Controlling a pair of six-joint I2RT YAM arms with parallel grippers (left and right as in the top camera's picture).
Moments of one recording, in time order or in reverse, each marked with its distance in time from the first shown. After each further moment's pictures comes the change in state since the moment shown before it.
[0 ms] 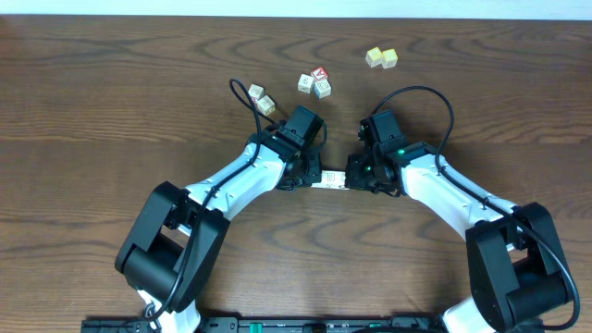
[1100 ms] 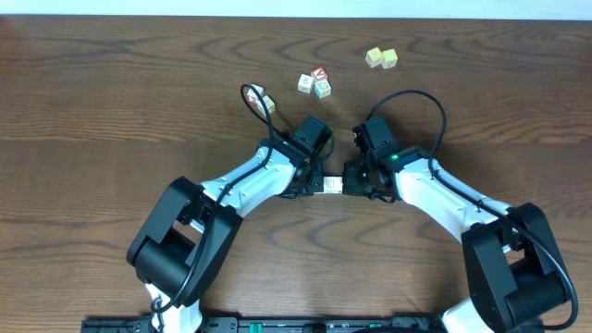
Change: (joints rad) left arm -0.040 0.048 0.000 -0.048 -0.069 -0.024; right arm 0.041 -0.001 -0.021 -0.016 0.073 0.000
